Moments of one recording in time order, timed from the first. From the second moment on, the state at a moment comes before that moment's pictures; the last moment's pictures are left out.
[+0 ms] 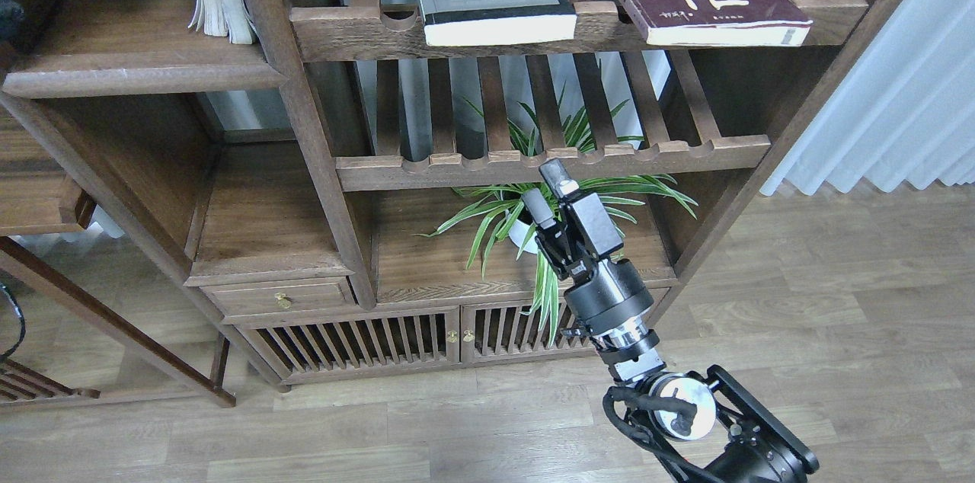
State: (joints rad) left arm -1.01 0.40 -1.36 -0.74 0.89 -0.49 -0.19; right arm 0.06 0.01 1.06 1.37 0.13 0.58 0.08
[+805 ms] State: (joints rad) left arm -0.94 0.39 -1.37 -0.75 0.77 -0.49 -0.19; right arm 0.07 0.01 1.08 1.43 0.16 0.58 0.09
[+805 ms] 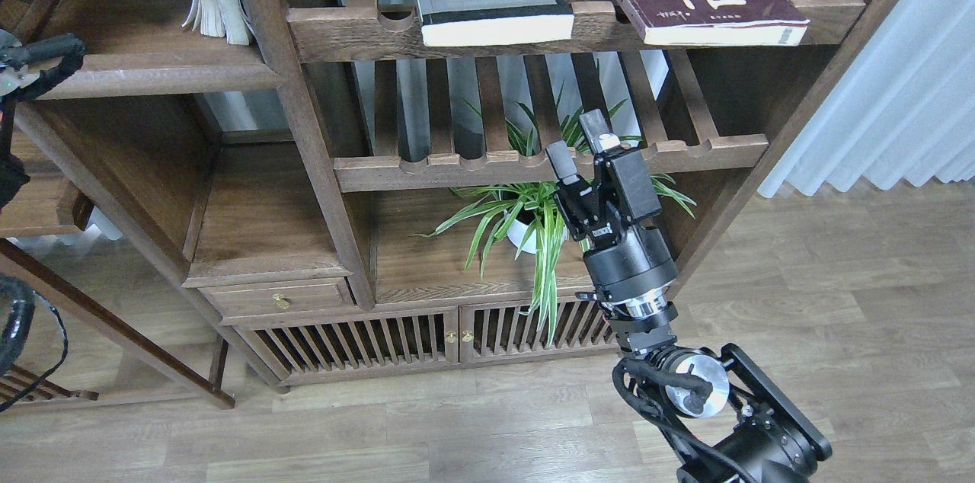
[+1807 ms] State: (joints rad) left arm -0.41 0.58 -1.45 -1.27 0.20 -0.49 -0.06; right arm 0.11 0.02 1.18 1.43 0.16 0.58 0.09
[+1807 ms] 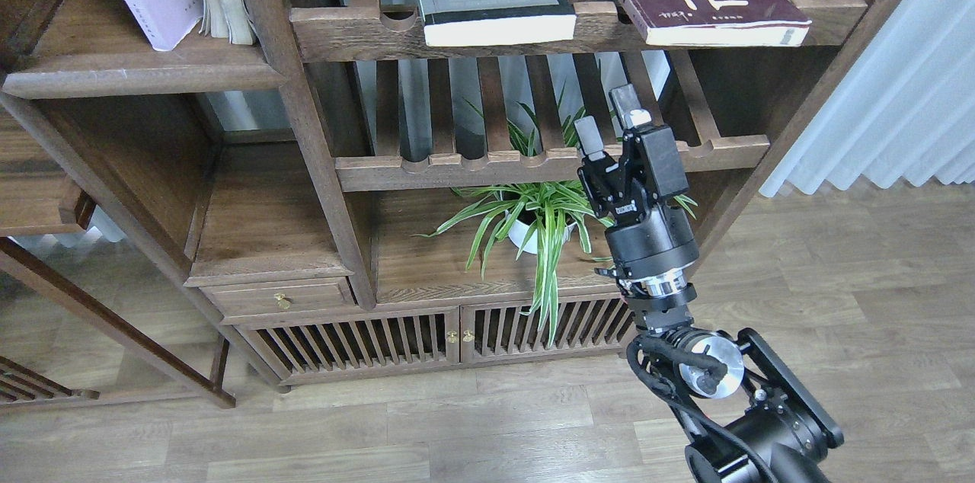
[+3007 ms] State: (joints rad) left arm -0.33 0.58 -1.46 -1.26 0.17 -0.49 -0.03; right arm 0.28 0.01 1.46 1.34 0.18 0.30 0.09
